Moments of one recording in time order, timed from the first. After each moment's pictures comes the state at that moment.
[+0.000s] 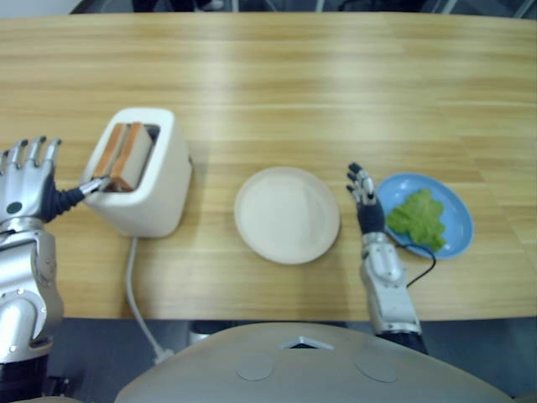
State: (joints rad) left arm 0.38 0.65 0.28 -0.42 1.10 0.30 -0.10; right arm 0.22 -0.04 -0.04 0.02 -0.04 -0.18 -0.01
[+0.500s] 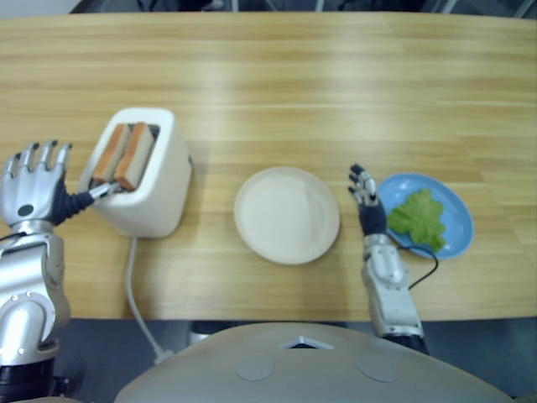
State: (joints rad) left arm 0.39 0.63 0.28 -0.46 1.12 0.30 -0.11; right arm 0.23 -0.04 -0.04 0.00 -0.03 -0.16 -0.01
